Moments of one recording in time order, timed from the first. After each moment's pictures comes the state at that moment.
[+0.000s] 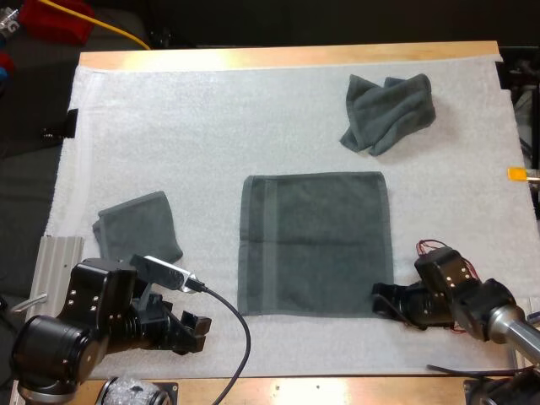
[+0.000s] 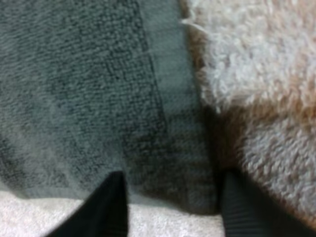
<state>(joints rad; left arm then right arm) -0.24 0.65 -0.88 1.49 0.36 -1.76 0.52 1.15 -0.35 0.51 -0.36 -0.99</state>
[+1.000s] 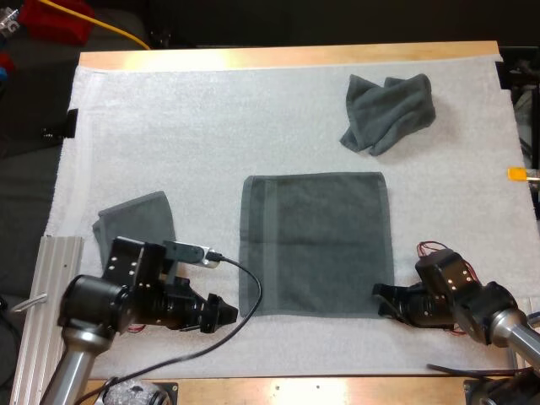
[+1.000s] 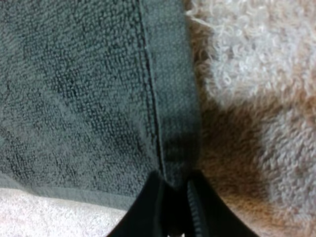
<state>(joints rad) -0.24 0.83 -0.70 1.25 0.55 -1.85 0.52 1.12 -0.34 0.51 -0.36 -0.97</state>
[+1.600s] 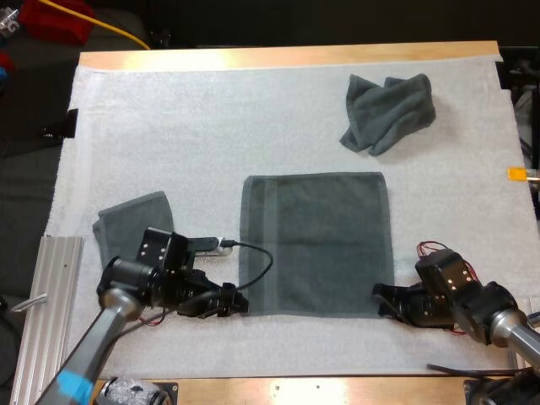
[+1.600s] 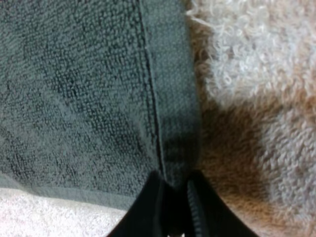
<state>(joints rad) -0.24 1.11 -0.56 0.96 0.55 -1.95 0.52 1.12 -0.34 0.51 -0.36 -0.97</state>
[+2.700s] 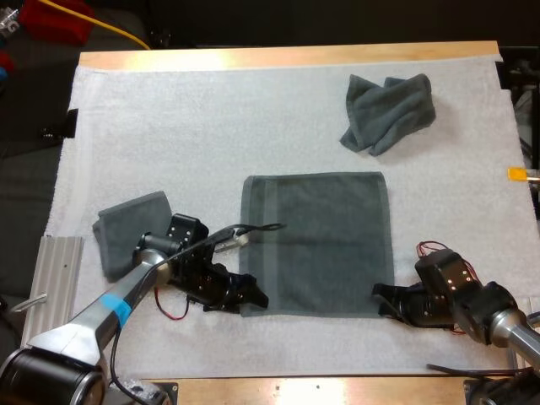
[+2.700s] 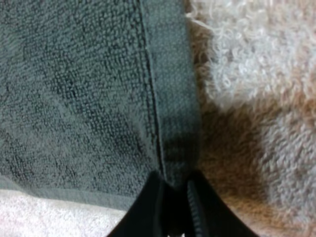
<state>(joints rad) -0.28 1.48 -0.58 0.75 0.79 -1.98 0.52 1.12 -0.34 0.51 -0.35 -0.97</state>
